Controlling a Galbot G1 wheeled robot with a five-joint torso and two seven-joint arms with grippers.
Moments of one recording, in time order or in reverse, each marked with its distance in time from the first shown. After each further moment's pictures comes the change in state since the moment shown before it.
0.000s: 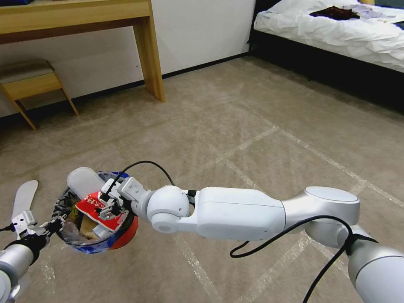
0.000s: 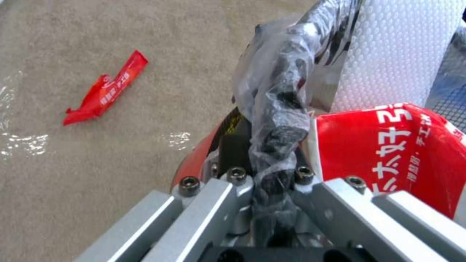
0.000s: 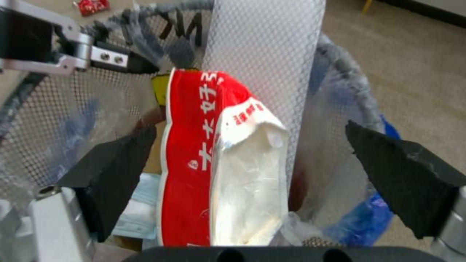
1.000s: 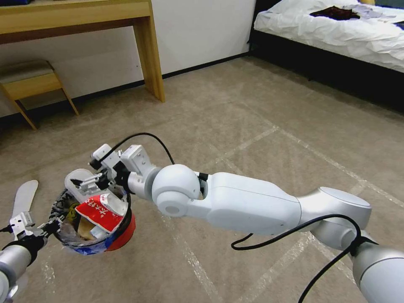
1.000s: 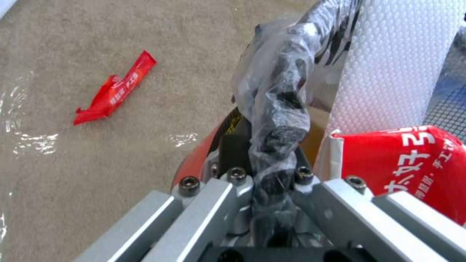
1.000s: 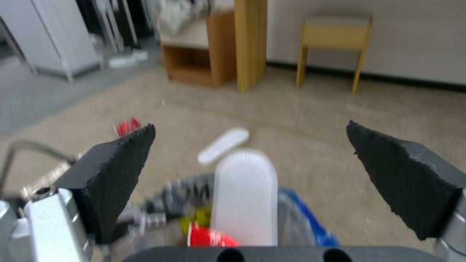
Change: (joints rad) left arm 0.004 0.004 -0.008 0.010 0.004 0.000 -0.001; right arm -0.037 -0.038 0.242 0.134 0.056 0.105 -0.024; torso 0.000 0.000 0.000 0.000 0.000
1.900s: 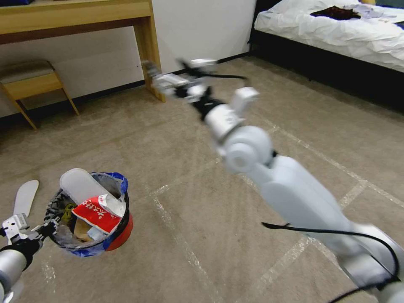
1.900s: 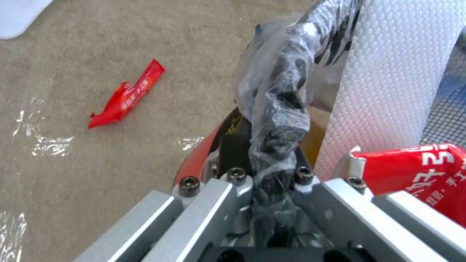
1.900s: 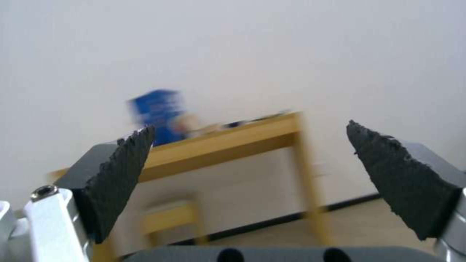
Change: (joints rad) left arm 0.046 -0.058 -0.032 -0.068 0.042 -0.005 0.006; right arm -0.438 -0.274 0.773 0.089 -0.223 0.344 -0.131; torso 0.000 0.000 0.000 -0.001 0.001
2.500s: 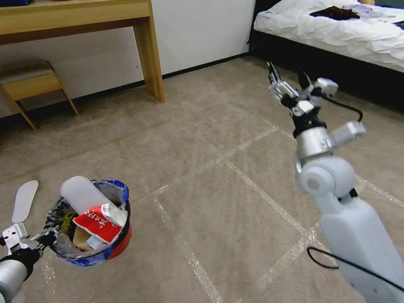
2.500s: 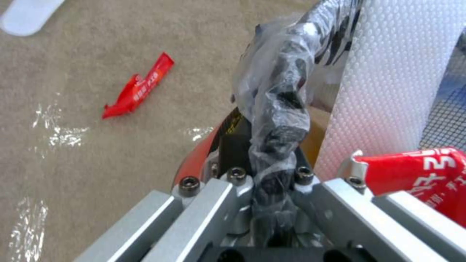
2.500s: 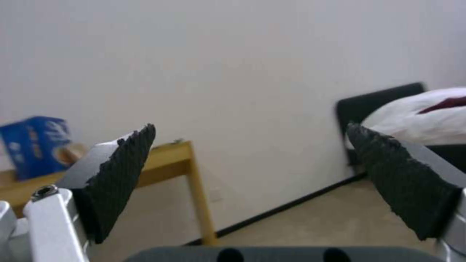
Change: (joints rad) left arm 0.066 -0.055 -0.007 -0.048 0.072 -0.015 0.042; right arm -0.450 0.013 0.392 0.122 -0.210 0.103 -0.039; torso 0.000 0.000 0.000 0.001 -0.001
